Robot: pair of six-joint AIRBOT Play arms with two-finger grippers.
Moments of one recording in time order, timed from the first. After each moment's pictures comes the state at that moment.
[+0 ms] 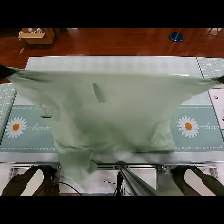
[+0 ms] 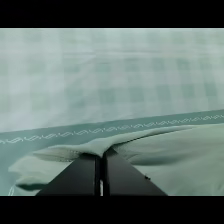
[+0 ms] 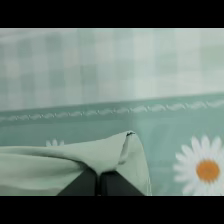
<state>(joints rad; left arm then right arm) 0.30 -0.88 1.35 1.02 -1.42 -1.35 -0.39 -1.05 1.48 -1.13 1.60 1.49</state>
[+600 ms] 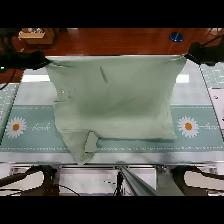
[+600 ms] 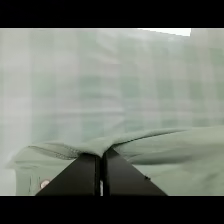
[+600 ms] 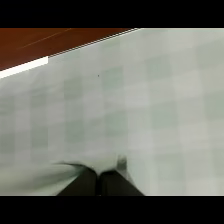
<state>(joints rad) 0.13 -1.36 1.32 0.99 -0.86 -1.27 -0.22 -1.45 1.46 -1.12 0.90 1.49</state>
